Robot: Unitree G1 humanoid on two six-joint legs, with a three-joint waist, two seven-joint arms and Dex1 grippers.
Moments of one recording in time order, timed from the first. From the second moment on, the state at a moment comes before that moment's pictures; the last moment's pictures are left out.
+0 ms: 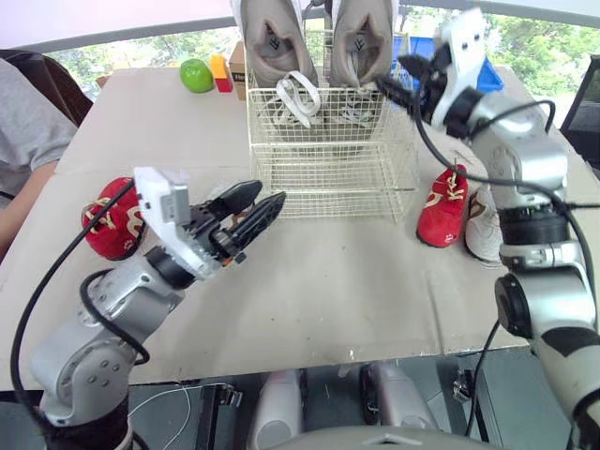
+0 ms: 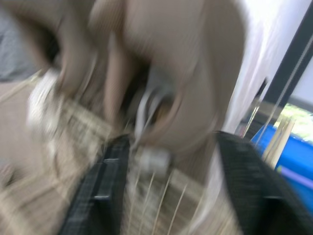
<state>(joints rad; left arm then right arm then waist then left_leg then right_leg) 0.00 0.53 0.43 -0.74 -1.05 0.70 -0.34 -0.96 -0.41 -0.01 0.18 0.29 0.46 0.64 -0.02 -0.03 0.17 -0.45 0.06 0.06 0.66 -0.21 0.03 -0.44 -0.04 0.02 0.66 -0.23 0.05</state>
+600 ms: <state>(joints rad) 0.15 0.52 0.44 -0.62 -0.73 0.67 -0.10 -0.33 -0.59 -0.08 -0.64 0.69 0.66 0.78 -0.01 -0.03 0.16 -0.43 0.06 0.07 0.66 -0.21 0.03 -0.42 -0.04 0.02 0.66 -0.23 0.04</state>
